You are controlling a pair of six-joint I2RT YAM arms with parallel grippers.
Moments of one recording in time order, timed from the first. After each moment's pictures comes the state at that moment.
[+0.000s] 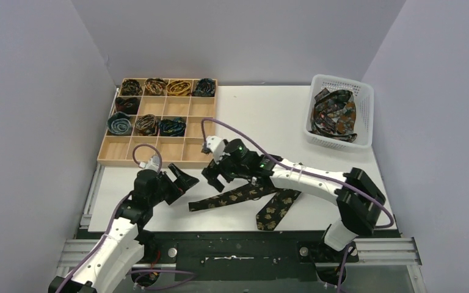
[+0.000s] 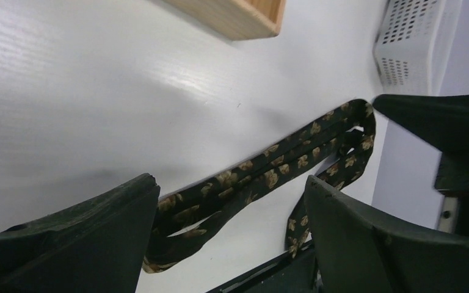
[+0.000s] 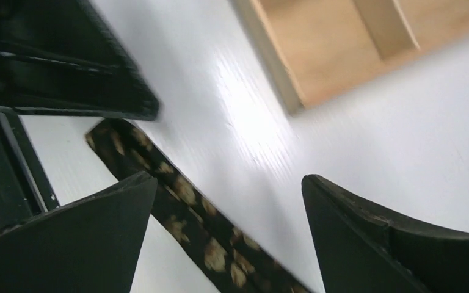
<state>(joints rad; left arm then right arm) -0.29 0.65 0.27 -0.17 0.22 -0.97 0.99 1.64 1.12 -0.11 -0.17 -0.11</state>
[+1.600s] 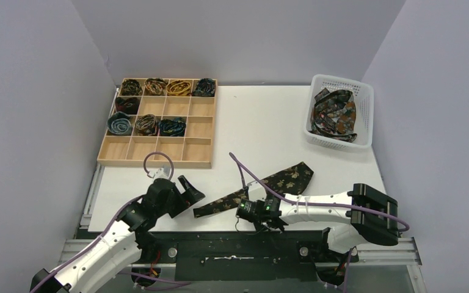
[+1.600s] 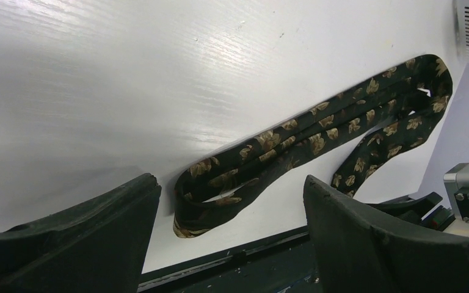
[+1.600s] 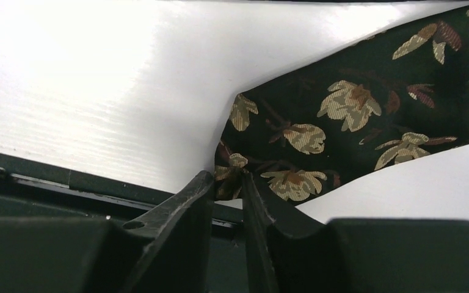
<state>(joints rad) -0.61 0.60 0.28 -0.41 -0.02 -1.10 1.28 1.45 0.76 -0.72 0.33 0.86</state>
